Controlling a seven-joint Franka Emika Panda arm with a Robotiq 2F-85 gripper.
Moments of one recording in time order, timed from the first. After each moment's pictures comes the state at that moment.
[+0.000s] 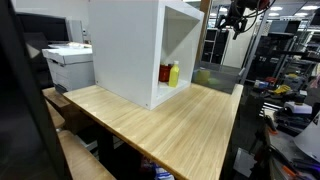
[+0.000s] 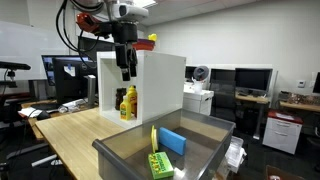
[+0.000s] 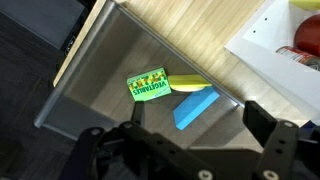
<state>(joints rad) -0.33 -0.28 -0.19 -2.23 -0.06 2.09 0.50</state>
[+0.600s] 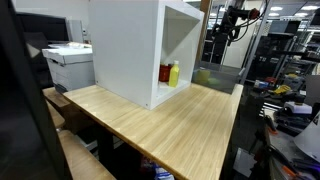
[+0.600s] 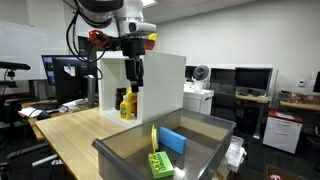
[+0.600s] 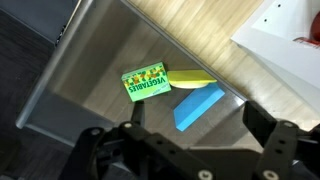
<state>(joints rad) -0.32 -0.17 -0.20 -2.22 -0.06 2.19 0.50</state>
